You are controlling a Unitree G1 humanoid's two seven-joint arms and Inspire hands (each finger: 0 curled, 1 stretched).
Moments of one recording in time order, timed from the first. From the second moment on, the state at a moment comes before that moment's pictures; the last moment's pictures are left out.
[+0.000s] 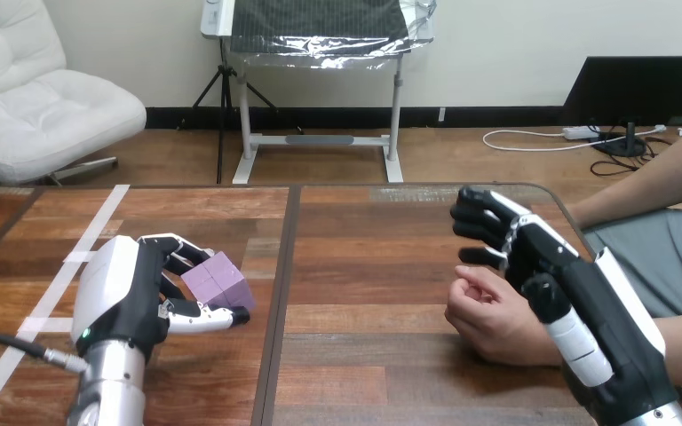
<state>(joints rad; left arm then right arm) -0.04 0.33 -0.12 0.10 0.48 0.16 0.18 0.31 -0.21 -0.09 -0.22 0.14 -0.38 0.42</state>
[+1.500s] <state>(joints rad) 0.29 0.17 -0.01 -0.44 0.37 0.05 0.19 0.13 -0.53 -0.15 0.09 -0.21 -0.43 0.33</state>
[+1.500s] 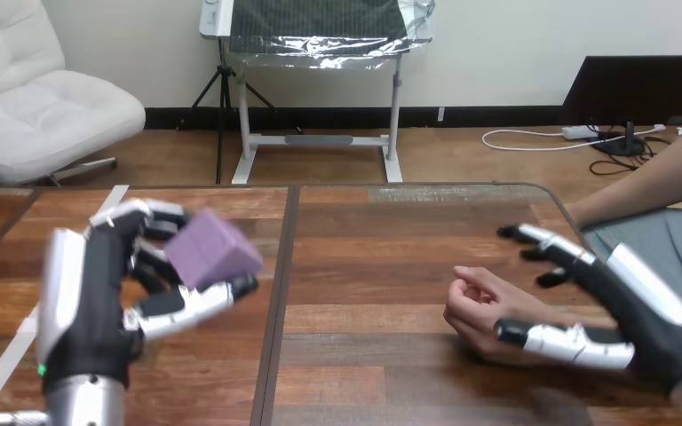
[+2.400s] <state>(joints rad) 0.31 0.16 0.02 -0.51 0.30 -0.08 0.14 0.00 -0.61 -0.17 0.18 -0.23 -0.46 0.26</state>
